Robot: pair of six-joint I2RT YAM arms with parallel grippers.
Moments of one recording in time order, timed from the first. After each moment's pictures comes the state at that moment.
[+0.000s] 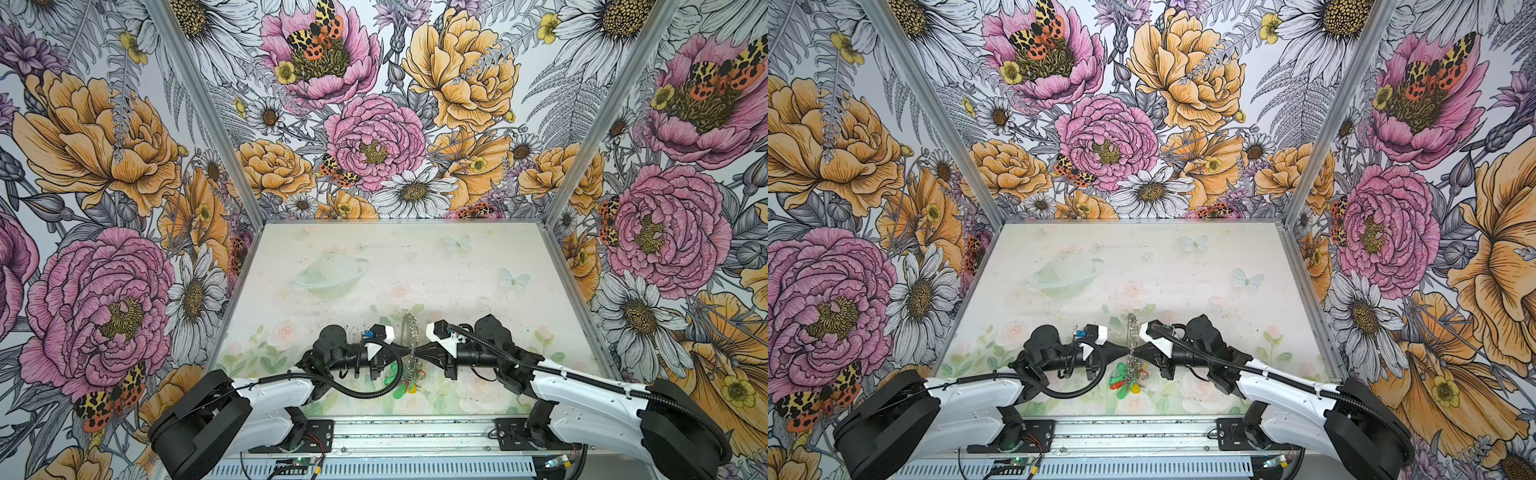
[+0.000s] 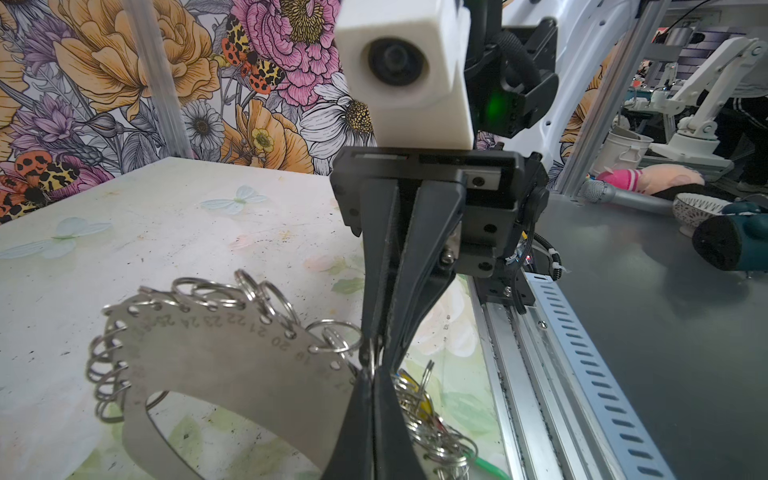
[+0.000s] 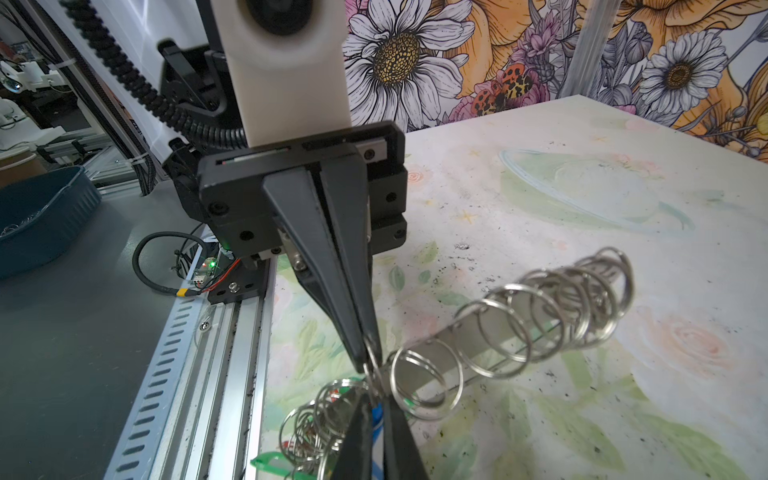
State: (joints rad) left arm -0.73 1.18 0.19 0.88 0.71 0.01; right arm 0.82 1.06 0.35 0.35 -0.58 -0.06
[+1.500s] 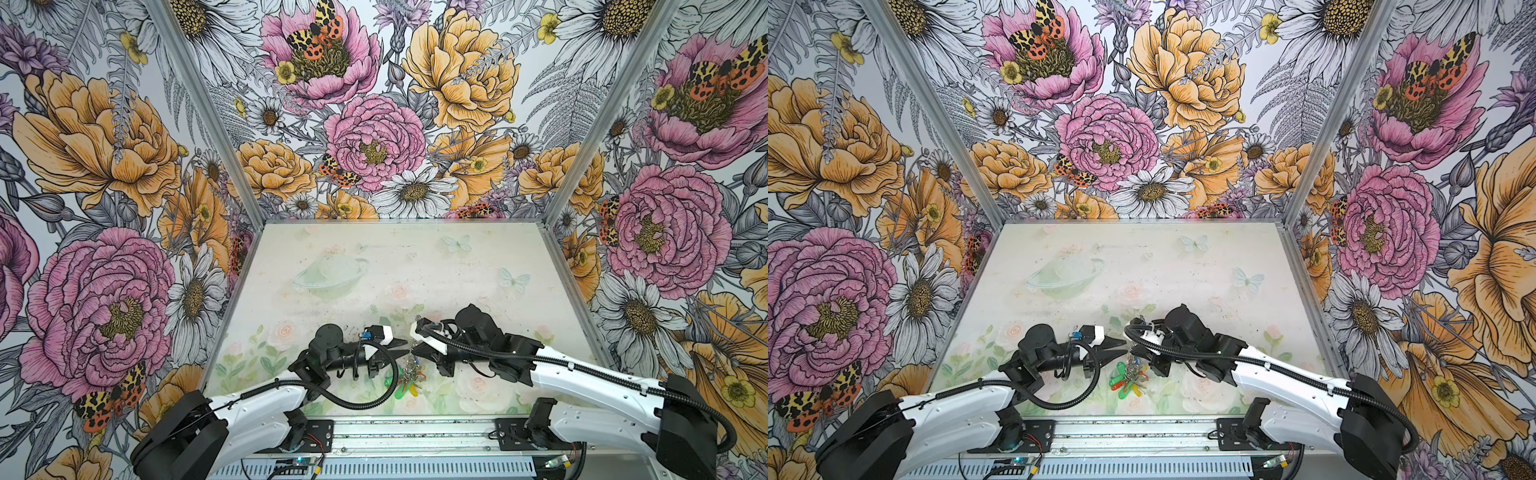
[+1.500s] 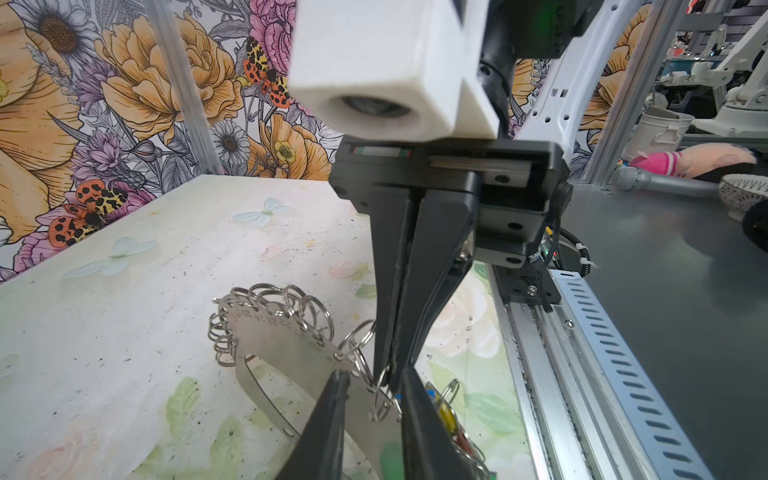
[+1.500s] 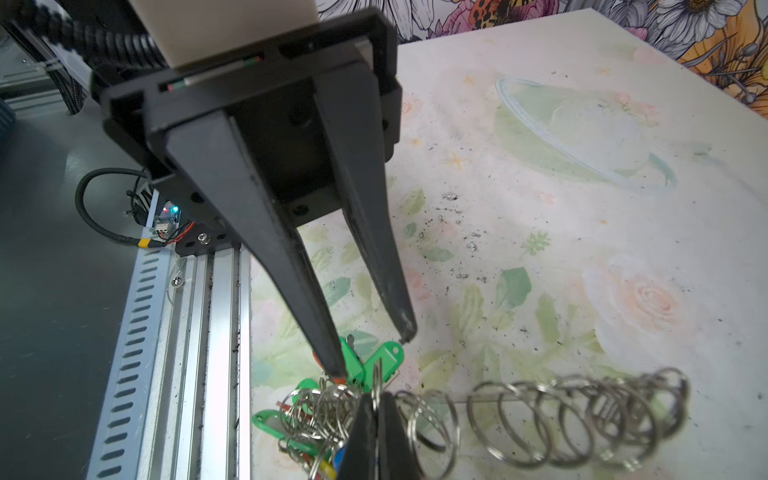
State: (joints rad) left arm -0.73 1.02 0.21 0.68 0.64 0.12; right arm 0.93 1.10 0.66 -0.21 -0.36 -0.20
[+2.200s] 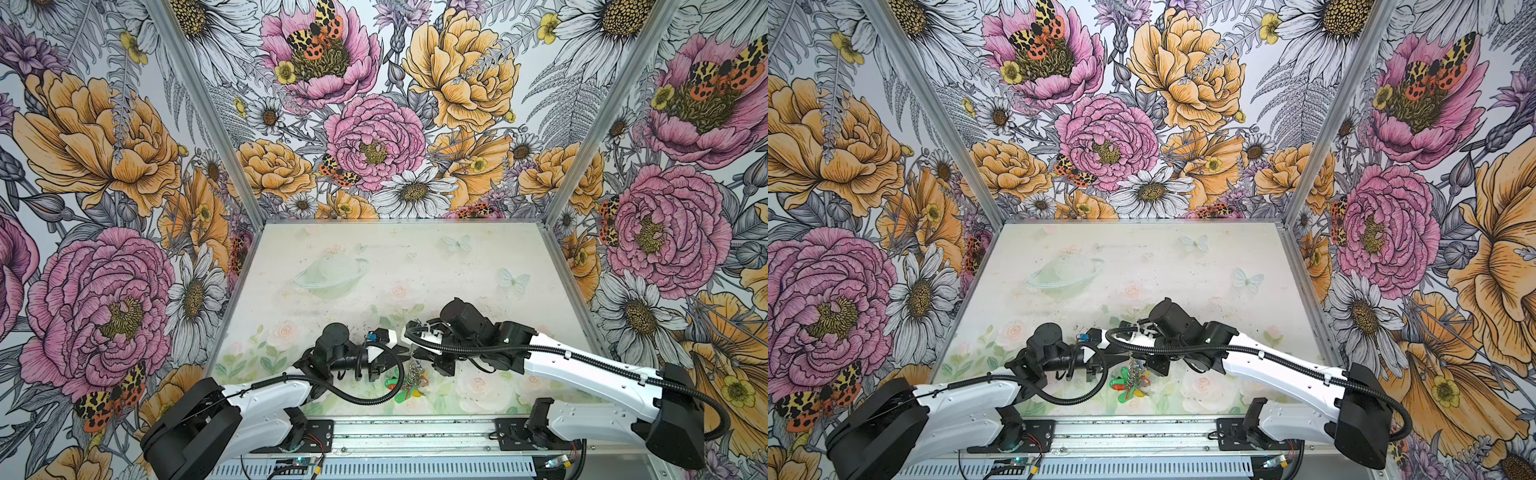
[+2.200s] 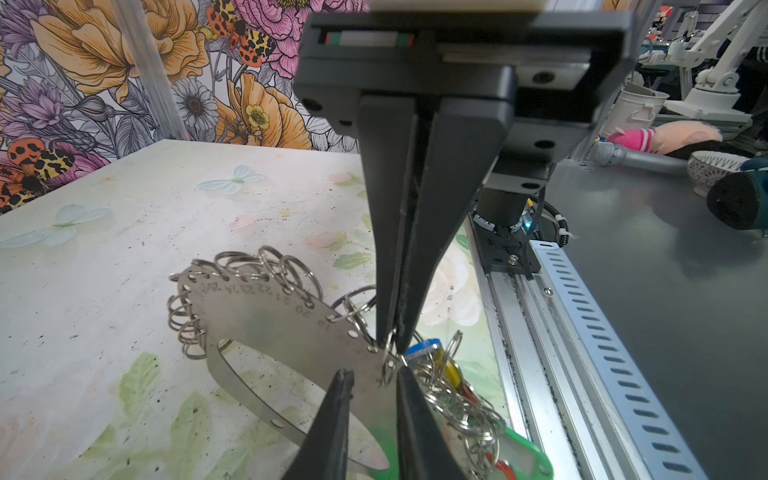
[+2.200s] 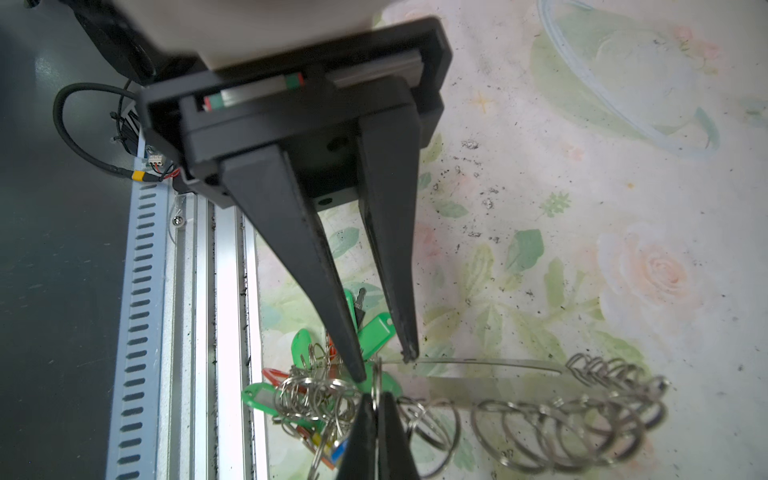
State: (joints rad) left arm -0.74 1.11 0.21 0.68 0.71 0.13; right arm 0.96 1.17 0.86 -0.51 -0.31 -0.29
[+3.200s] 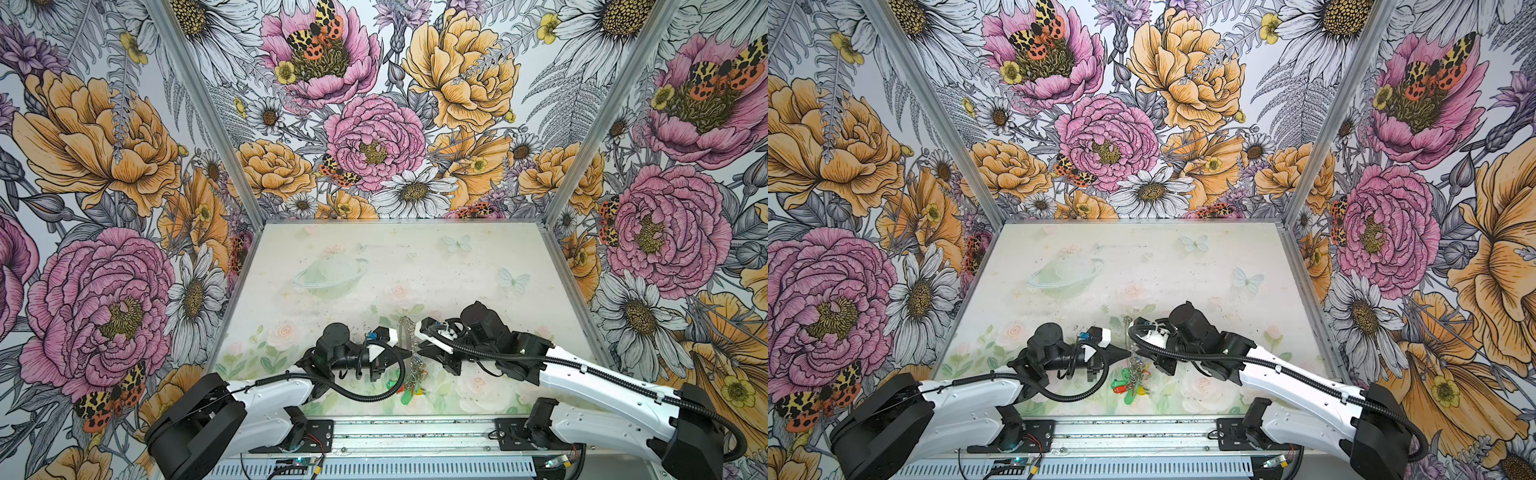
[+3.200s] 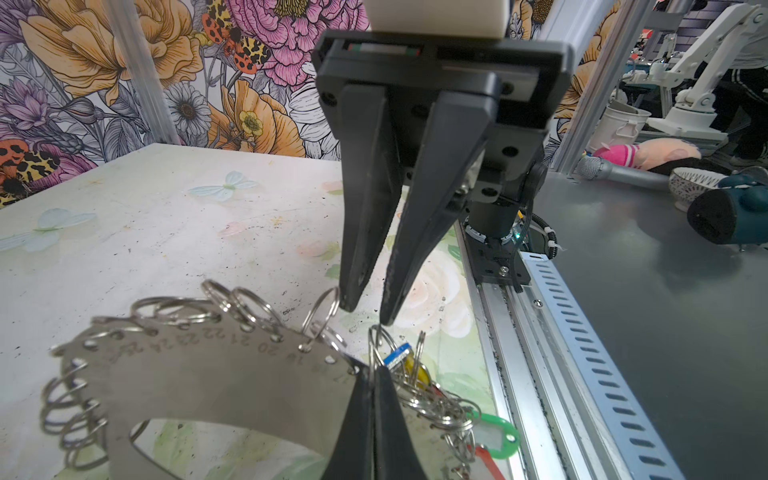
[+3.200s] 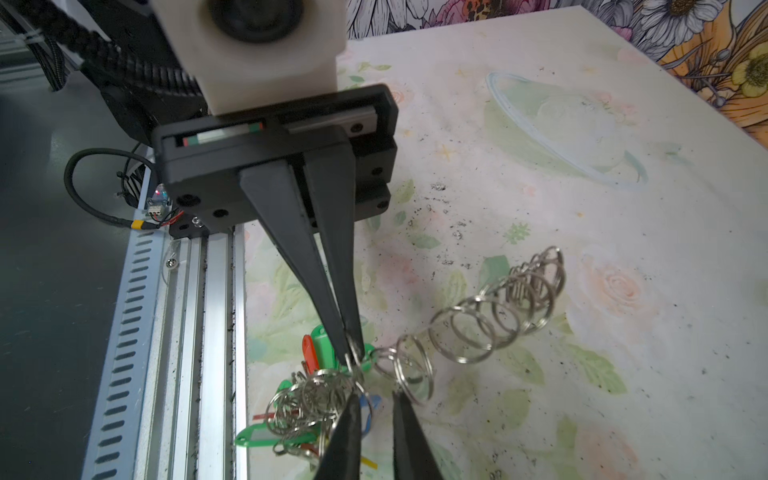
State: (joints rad) left arm -0.74 1.14 0.21 0.74 0.72 0.08; right arm 0.89 1.01 0.65 -0.27 -0.38 -0.24
